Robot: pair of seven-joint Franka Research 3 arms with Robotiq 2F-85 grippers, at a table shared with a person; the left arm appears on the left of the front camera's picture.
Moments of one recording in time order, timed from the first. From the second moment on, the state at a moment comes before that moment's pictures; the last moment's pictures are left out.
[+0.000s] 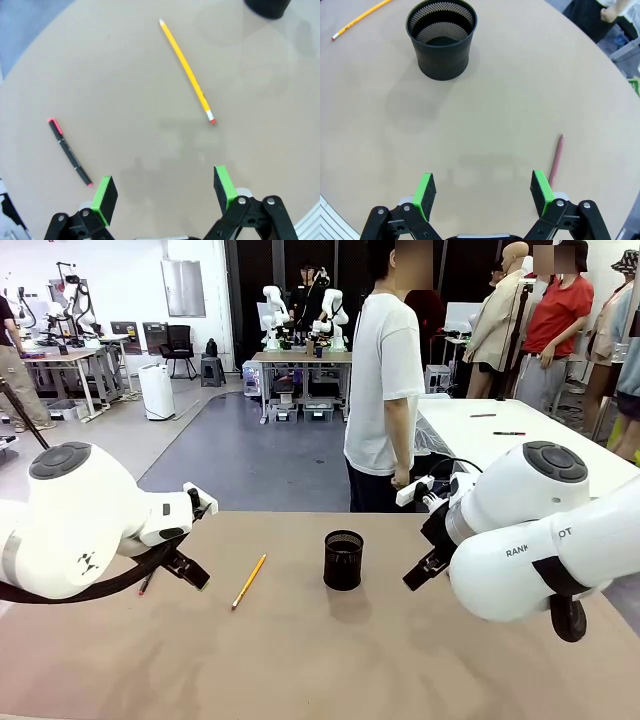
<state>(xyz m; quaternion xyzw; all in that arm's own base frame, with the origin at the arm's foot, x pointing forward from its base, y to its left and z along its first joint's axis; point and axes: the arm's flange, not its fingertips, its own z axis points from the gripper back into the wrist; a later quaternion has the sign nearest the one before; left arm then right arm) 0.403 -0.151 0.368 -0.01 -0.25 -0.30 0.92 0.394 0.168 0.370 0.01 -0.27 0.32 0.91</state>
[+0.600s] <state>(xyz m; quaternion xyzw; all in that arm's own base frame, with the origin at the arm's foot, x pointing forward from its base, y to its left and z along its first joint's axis) 0.388 -0.182 0.399 -0.06 -0.18 -0.36 0.91 0.372 0.189 0.390 0.09 -0.25 0.33 0.90</state>
